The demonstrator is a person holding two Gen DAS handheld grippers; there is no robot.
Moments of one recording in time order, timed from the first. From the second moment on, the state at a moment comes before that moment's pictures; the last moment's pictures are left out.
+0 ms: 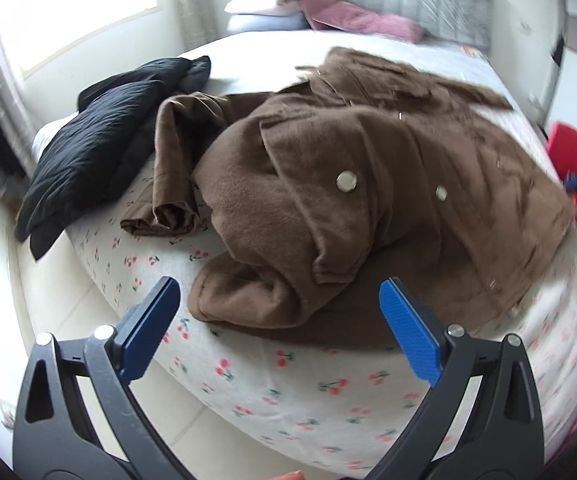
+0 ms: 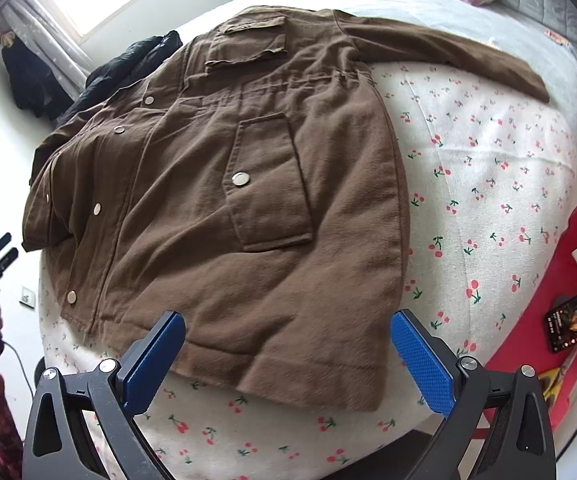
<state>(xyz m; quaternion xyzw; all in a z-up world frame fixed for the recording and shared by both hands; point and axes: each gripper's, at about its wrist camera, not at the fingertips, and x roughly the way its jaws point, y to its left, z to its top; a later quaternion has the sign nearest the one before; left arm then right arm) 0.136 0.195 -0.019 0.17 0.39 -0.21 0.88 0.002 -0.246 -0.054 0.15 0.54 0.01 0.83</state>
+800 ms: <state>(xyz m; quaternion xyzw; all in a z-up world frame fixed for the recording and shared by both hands) 0.110 0.185 0.039 -0.07 0.50 -0.31 0.80 -0.017 -0.285 -0.012 0.28 0.41 0.11 0.86</state>
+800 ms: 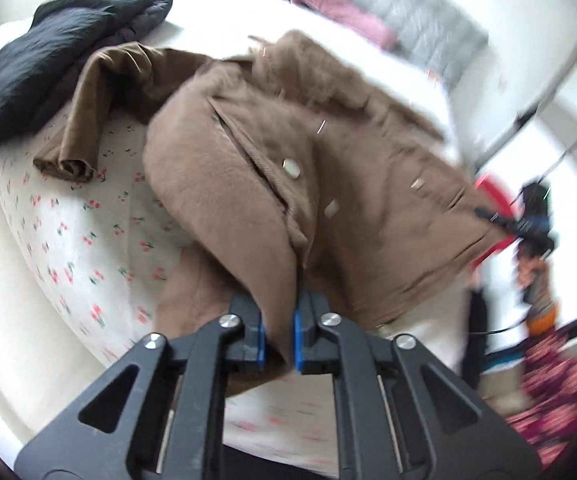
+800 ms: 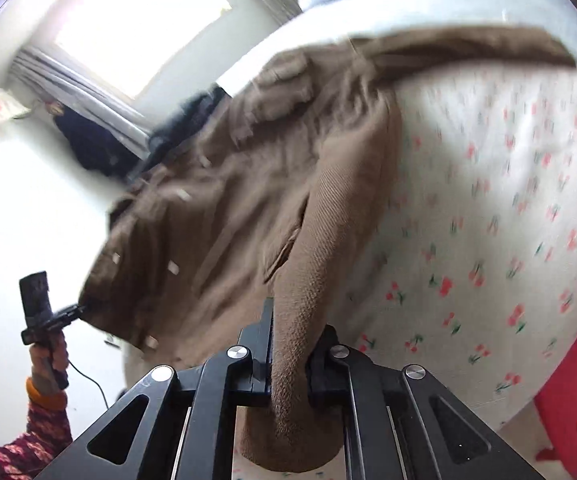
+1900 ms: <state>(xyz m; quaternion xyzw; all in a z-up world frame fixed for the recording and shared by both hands) 0.231 0.118 0.036 0.10 0.50 -0.19 0.84 0.088 -0.284 0.090 0.06 0.50 -0.04 0.86</state>
